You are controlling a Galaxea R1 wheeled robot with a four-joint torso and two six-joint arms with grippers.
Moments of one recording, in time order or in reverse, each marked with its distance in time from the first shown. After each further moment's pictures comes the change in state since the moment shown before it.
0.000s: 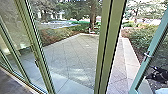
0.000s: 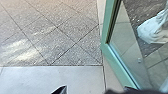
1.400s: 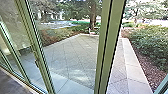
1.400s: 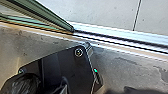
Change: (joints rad) left arm -0.006 0.005 0.000 0.002 -0.006 0.003; right arm -0.859 0.269 -0.119 -0.153 0.476 -0.048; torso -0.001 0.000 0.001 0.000
